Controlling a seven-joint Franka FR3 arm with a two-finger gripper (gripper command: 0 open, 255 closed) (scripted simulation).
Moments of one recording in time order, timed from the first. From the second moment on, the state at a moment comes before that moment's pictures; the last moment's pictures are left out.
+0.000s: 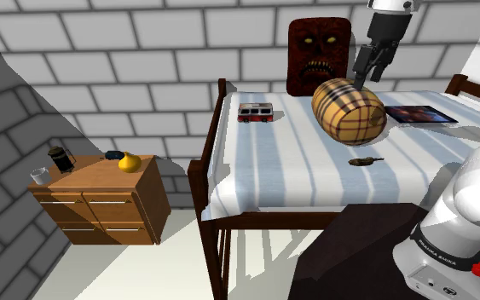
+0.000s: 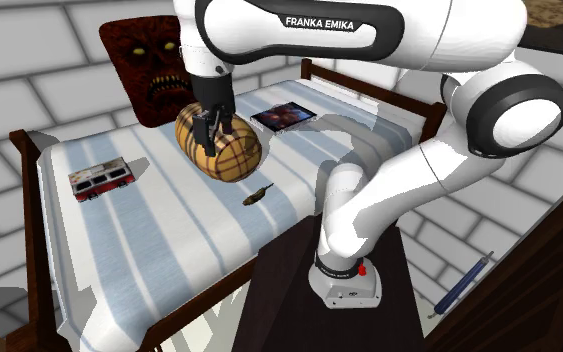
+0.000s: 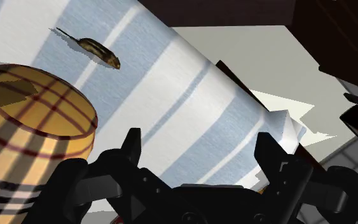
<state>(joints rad) 0.00 -0.81 -0.05 -2.33 -0.04 1.57 0.02</state>
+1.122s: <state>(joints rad) 0.02 -0.90 -0.35 -2.75 -0.35 1.88 -0.55</state>
